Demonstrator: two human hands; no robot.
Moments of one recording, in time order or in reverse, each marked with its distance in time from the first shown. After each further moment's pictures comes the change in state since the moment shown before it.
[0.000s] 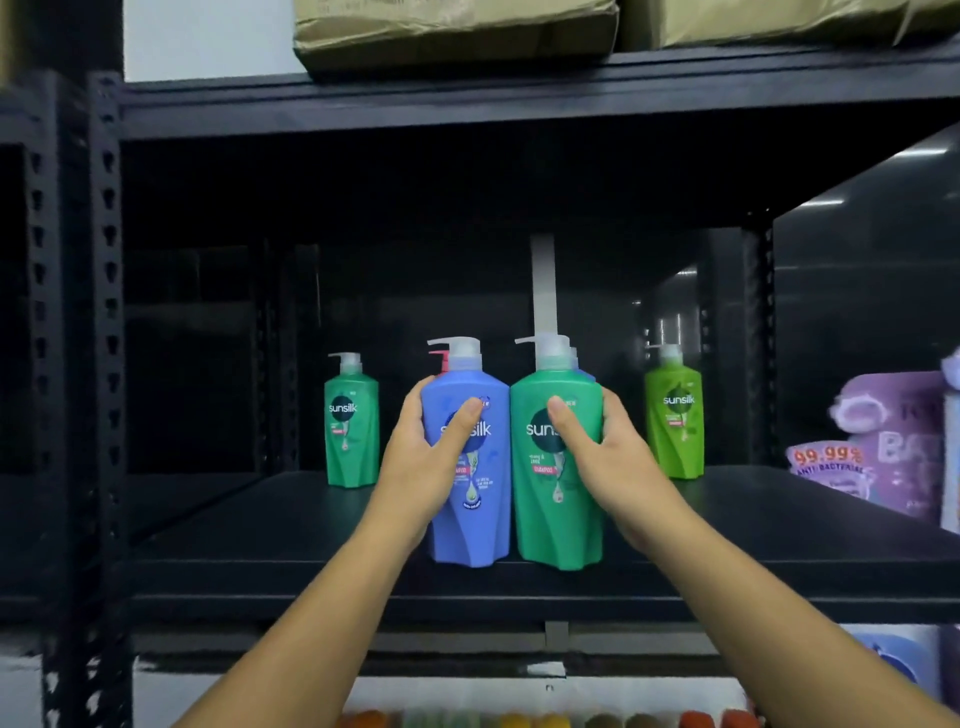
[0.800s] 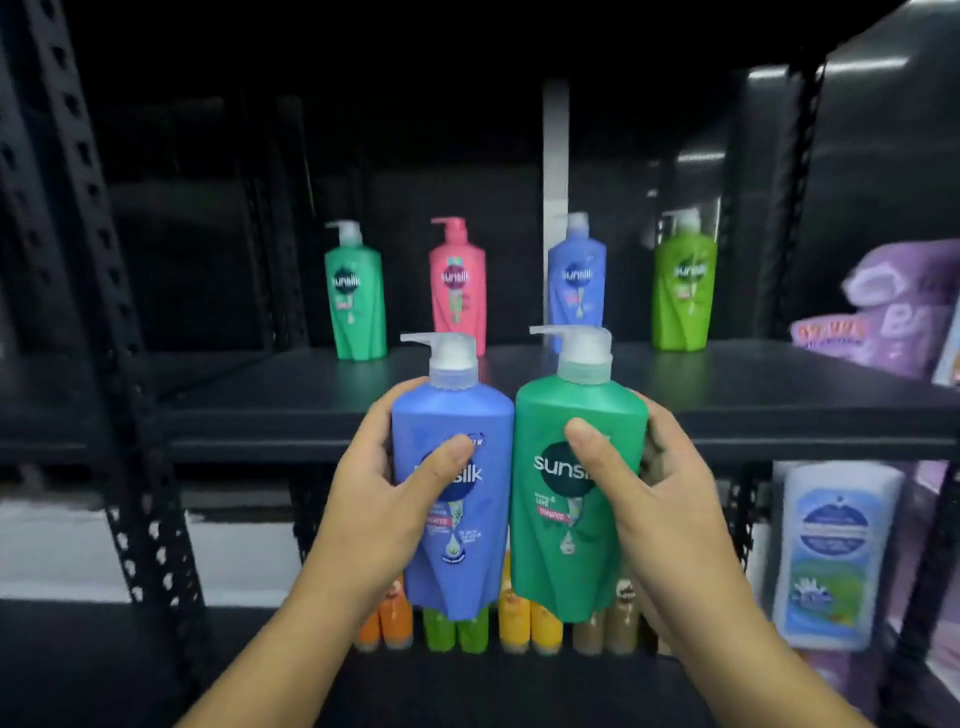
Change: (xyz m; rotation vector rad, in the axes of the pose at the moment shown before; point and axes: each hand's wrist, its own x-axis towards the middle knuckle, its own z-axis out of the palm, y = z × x) left_hand -0.163 0.003 -0.038 0.009 -0.022 -0.062; right_hand -0.167 0.006 0.010 0.316 0.121 0.086
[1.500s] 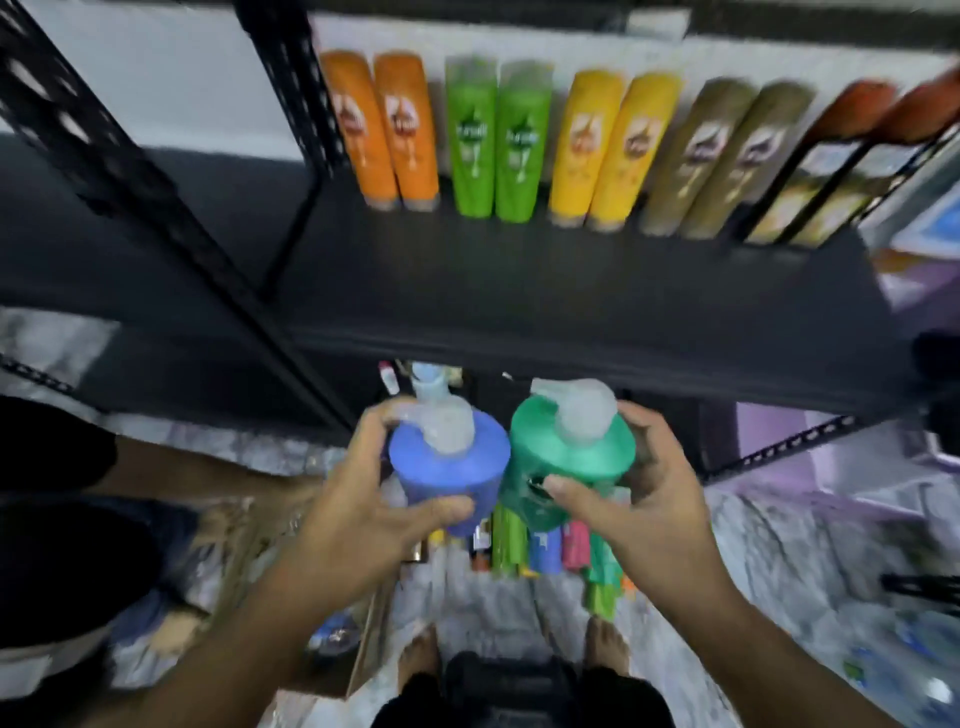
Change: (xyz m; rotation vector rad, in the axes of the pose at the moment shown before) left_hand -0.320 -0.245 -0.079 0.239 -0.198 -0.766; right_hand -0.259 0.298 -0.090 -0.296 -0.198 0.614
